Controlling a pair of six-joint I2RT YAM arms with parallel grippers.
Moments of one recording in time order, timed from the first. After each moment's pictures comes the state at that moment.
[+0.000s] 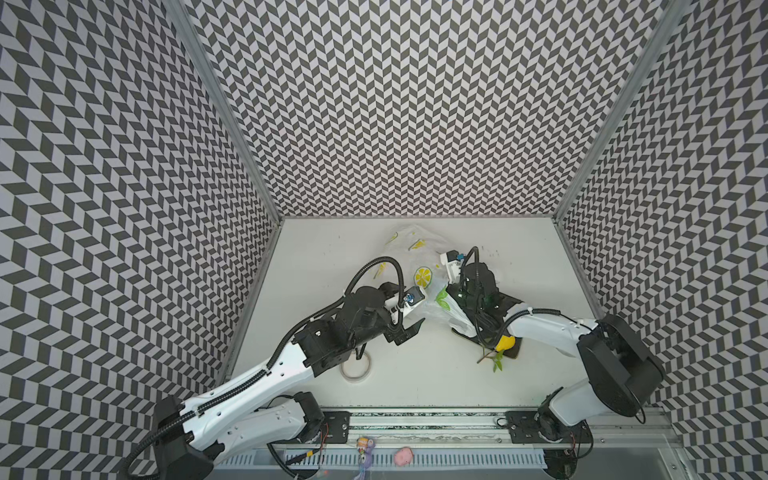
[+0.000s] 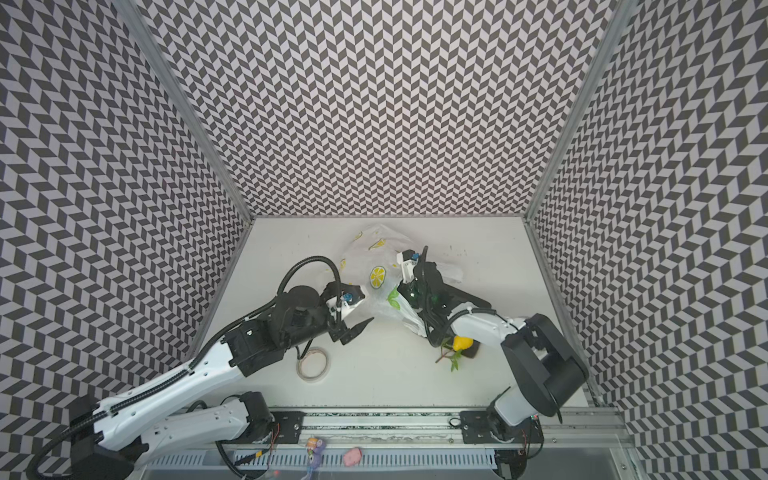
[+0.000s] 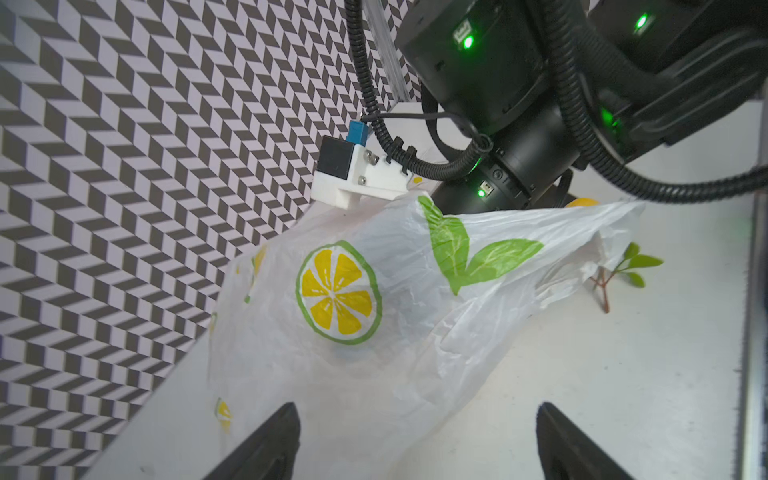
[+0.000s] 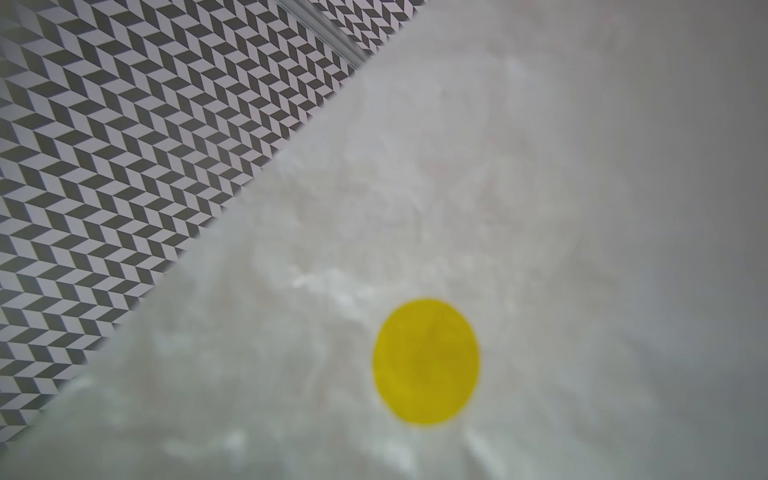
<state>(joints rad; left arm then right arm) -0.90 1.01 0.85 -0.28 -0.06 0.40 0.62 1.54 0.78 0.37 -0.40 0.83</state>
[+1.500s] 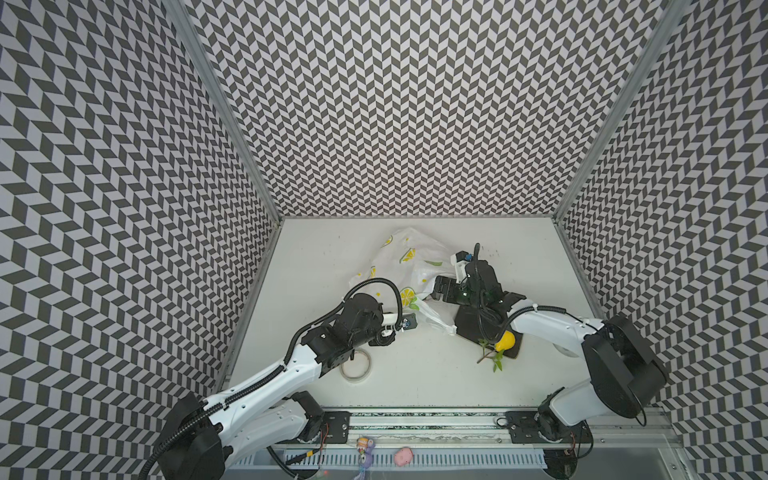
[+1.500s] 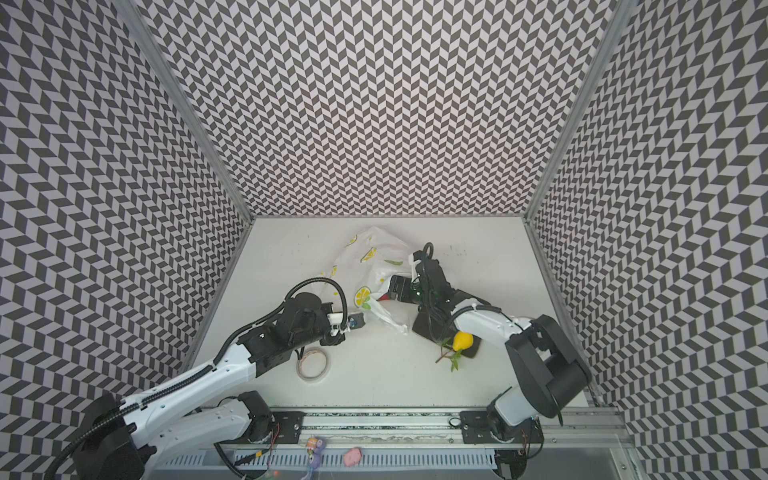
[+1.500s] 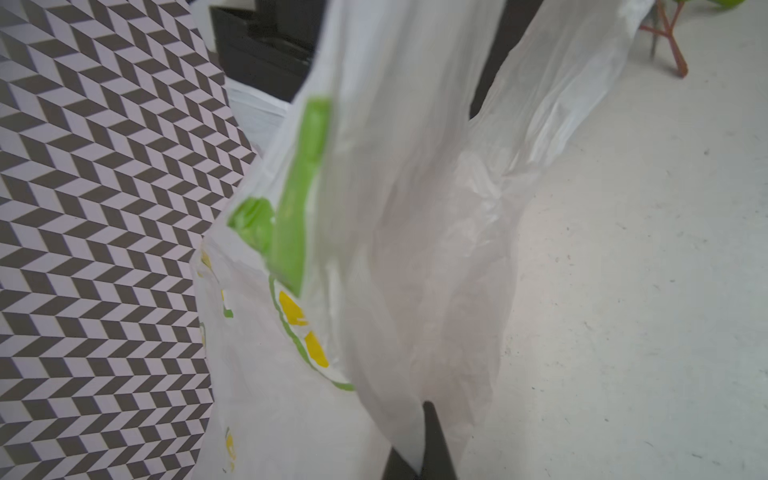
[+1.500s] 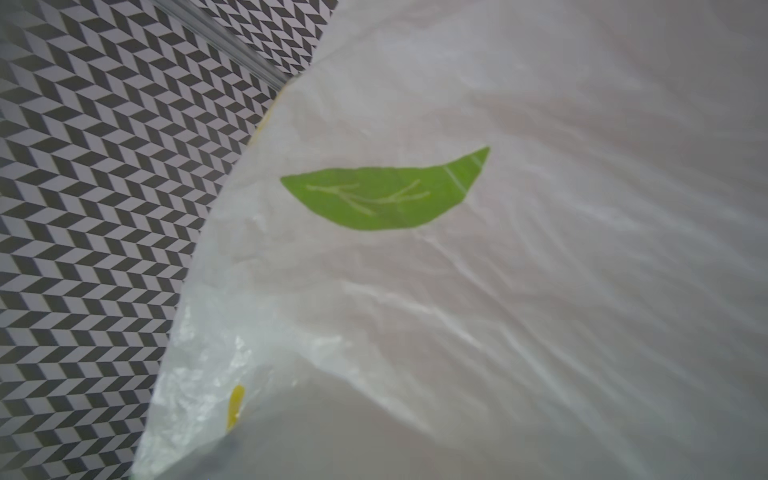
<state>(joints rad) -0.75 1.00 0.60 -0.22 0.05 0.83 0.57 1.53 0.82 0.11 -0.21 0.74</state>
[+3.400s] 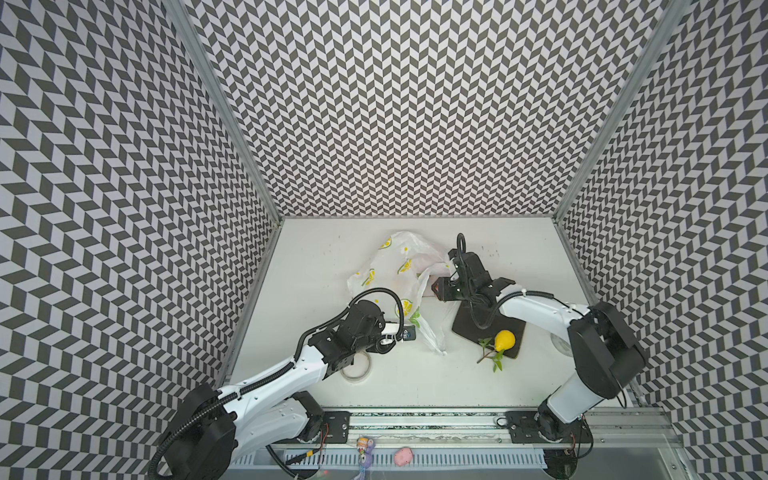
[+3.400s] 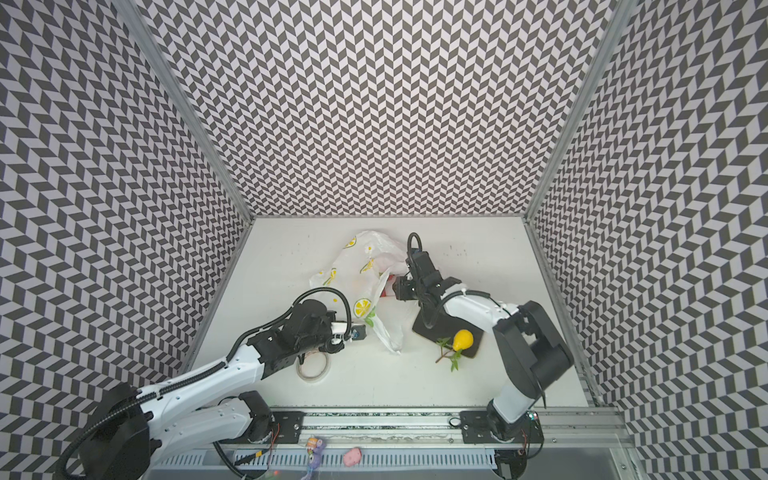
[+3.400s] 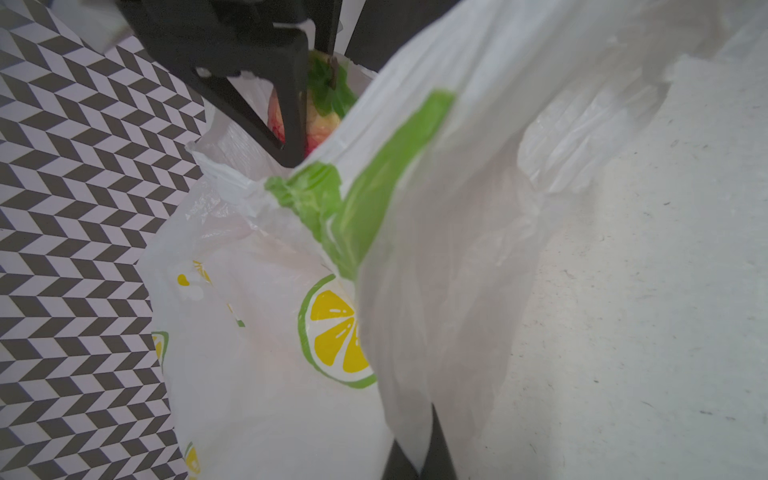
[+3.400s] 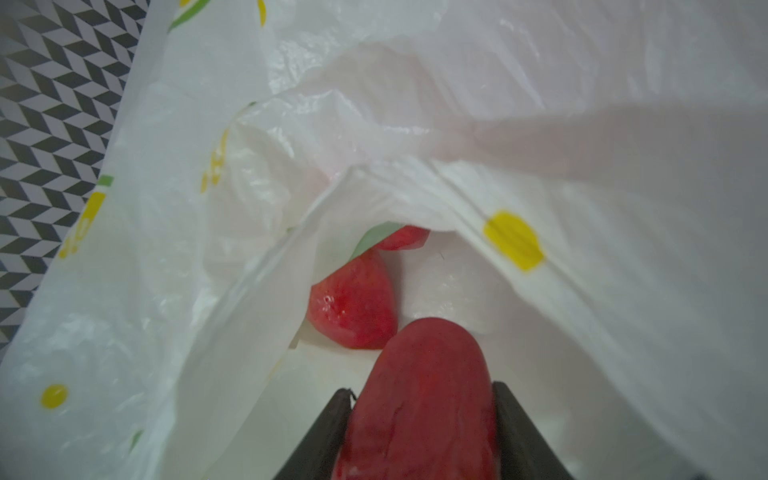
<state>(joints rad) -0.75 1.06 0.52 -0.15 0.02 0.92 0.58 1.59 0.98 -0.19 -0.11 0.49</state>
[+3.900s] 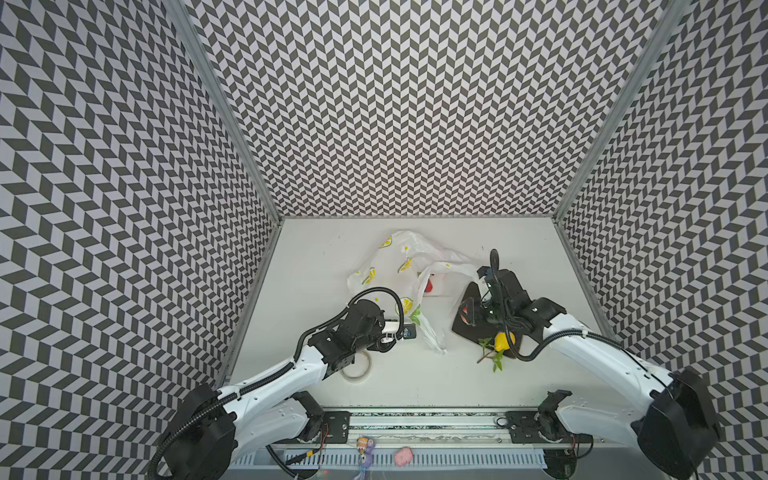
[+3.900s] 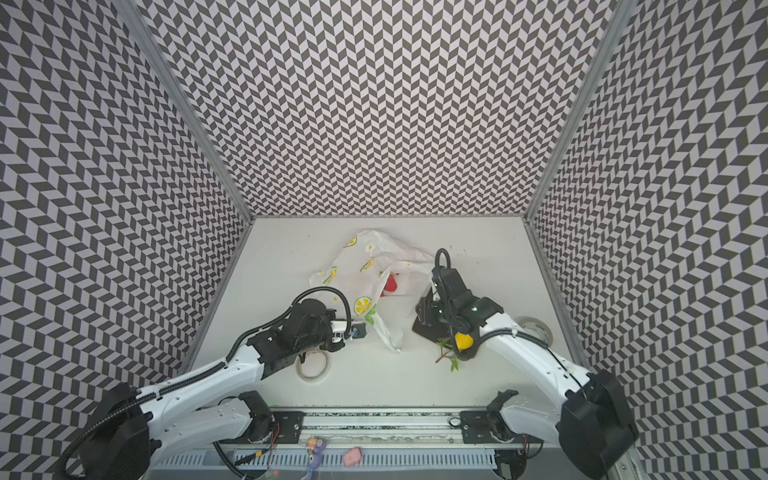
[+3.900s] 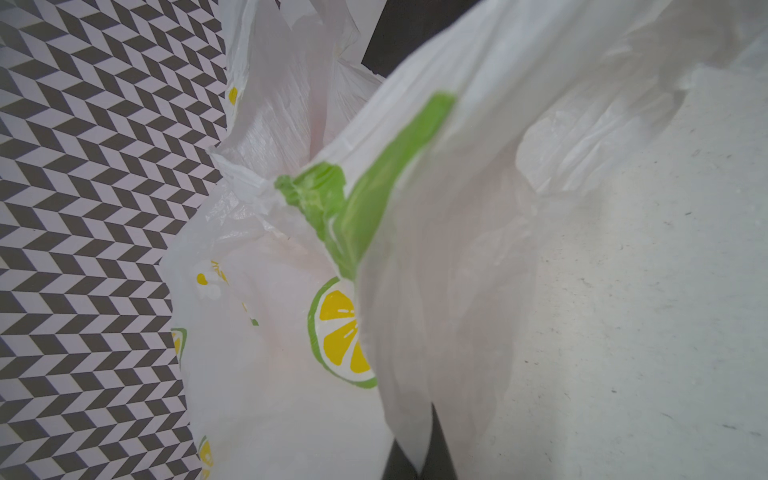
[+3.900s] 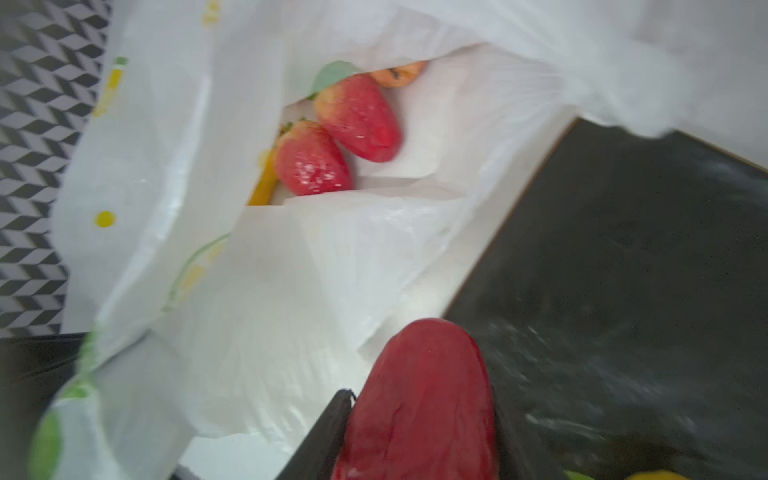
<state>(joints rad) -0.75 1.04 0.52 -0.12 0.01 0.92 0.53 1.16 0.78 -0.53 -0.06 0.56</state>
